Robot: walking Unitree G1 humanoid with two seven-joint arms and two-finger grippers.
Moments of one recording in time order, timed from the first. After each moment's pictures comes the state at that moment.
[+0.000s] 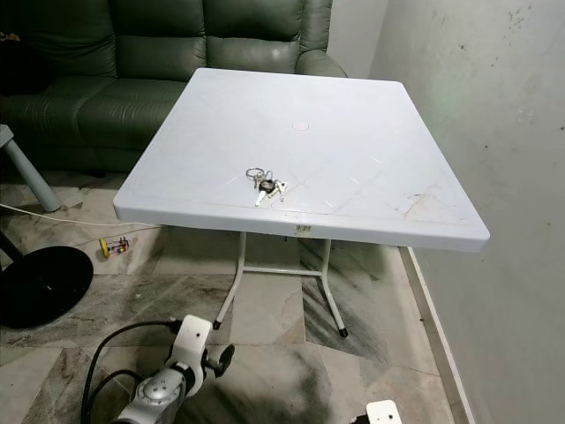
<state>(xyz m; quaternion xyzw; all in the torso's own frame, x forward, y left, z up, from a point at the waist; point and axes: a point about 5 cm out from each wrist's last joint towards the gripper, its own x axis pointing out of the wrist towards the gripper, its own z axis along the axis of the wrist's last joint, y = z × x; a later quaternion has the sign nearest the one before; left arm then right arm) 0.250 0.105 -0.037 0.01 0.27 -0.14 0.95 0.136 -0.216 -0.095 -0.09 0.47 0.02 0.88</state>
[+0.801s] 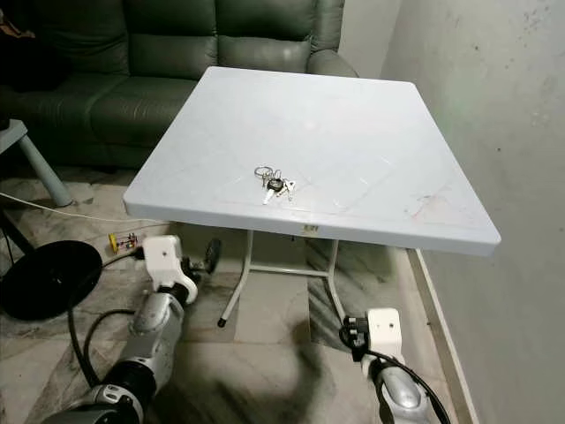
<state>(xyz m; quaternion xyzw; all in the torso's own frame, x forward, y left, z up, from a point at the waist) 0.329 0.130 0.069 -0.10 -0.01 -0.05 0.99 0.256 -0.201 -0.006 -0.01 0.14 0.03 0.99</state>
